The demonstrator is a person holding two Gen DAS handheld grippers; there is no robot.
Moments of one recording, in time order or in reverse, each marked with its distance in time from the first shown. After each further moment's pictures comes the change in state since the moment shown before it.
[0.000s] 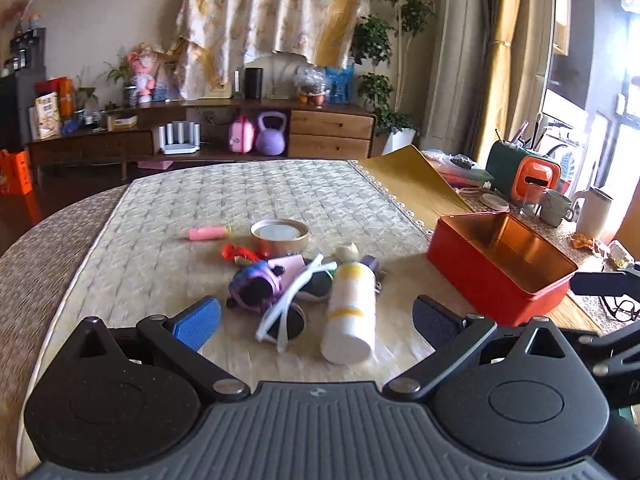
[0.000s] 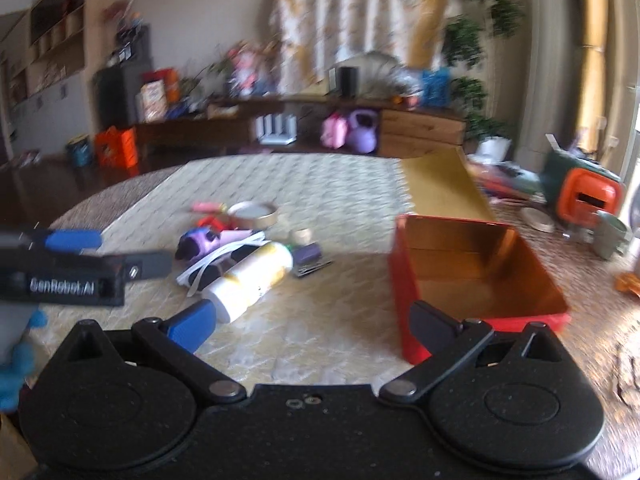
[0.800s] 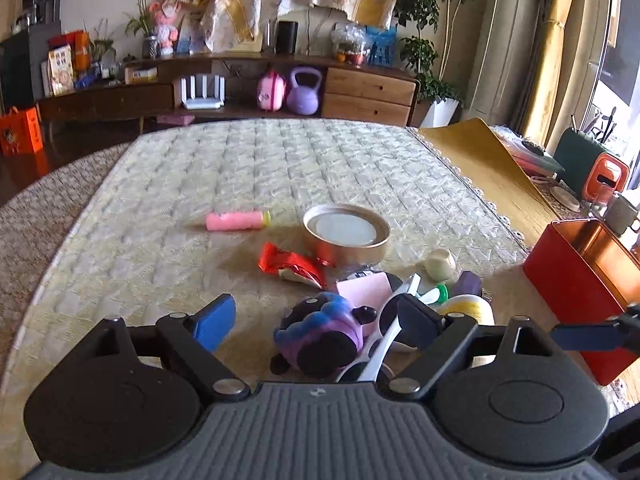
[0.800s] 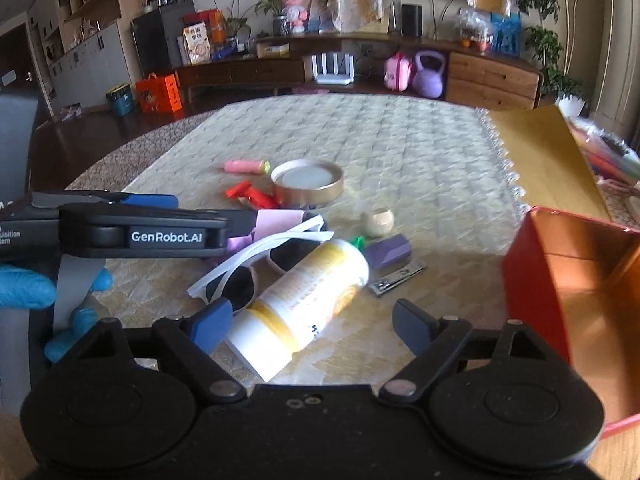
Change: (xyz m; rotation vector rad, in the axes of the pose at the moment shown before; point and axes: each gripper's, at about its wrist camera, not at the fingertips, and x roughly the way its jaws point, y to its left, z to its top) left arm 0.126 0.054 0.024 -0.093 0.136 0.052; right arm 0.121 0.021 0.033 -0.020 0.204 0.161
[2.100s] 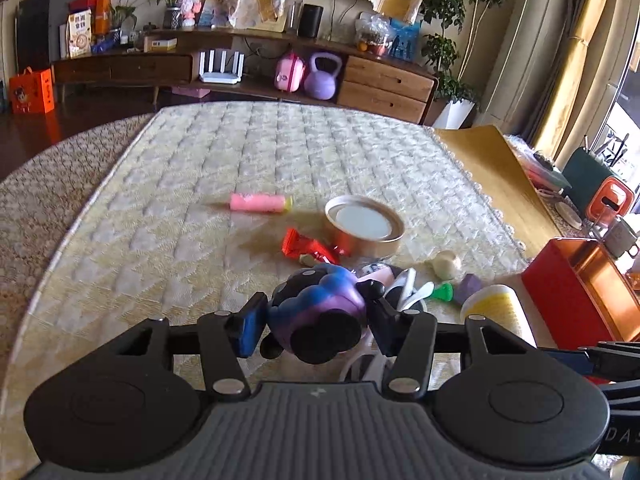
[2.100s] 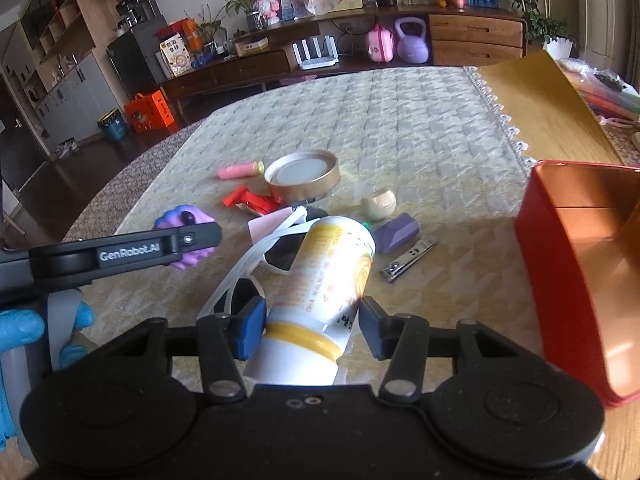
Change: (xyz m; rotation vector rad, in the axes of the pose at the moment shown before) left arm -0.020 0.014 0.006 -0.095 0.045 0.010; right arm -0.012 -0.013 0.006 0.170 0.028 0.049
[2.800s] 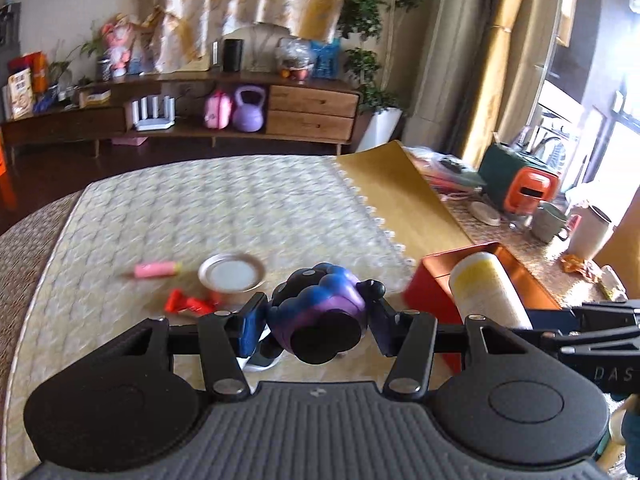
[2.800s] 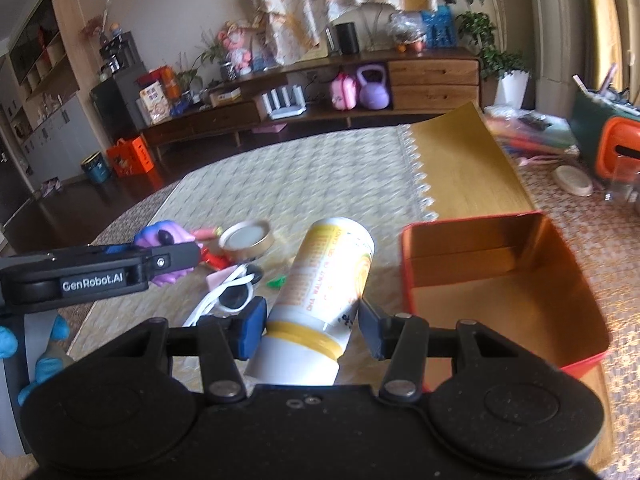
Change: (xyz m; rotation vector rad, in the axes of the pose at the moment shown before) left arm -0.058 -0.104 0.026 0.170 -0.062 -0.129; right arm -0.101 -0.059 0.014 0.040 -0.141 -0.074
